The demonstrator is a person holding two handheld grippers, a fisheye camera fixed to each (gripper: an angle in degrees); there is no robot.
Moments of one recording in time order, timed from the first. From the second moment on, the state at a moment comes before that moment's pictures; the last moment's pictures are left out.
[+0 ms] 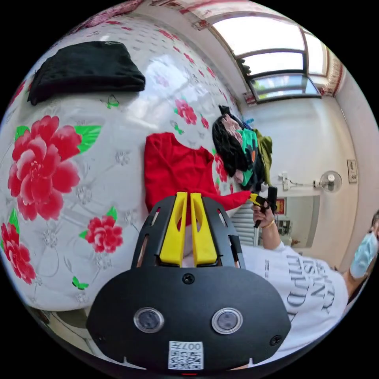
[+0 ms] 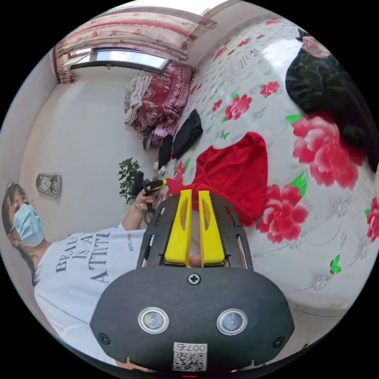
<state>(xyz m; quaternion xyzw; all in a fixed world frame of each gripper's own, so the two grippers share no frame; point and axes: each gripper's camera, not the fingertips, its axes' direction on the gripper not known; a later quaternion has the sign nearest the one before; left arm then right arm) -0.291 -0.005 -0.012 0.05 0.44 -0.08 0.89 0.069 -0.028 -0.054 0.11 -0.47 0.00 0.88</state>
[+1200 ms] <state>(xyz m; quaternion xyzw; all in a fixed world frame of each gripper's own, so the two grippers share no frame) -0.412 -0.068 -0.078 0.21 0.40 -0.10 0.89 -0.090 -0.237 -0.106 0.17 -0.49 -0.15 0.84</state>
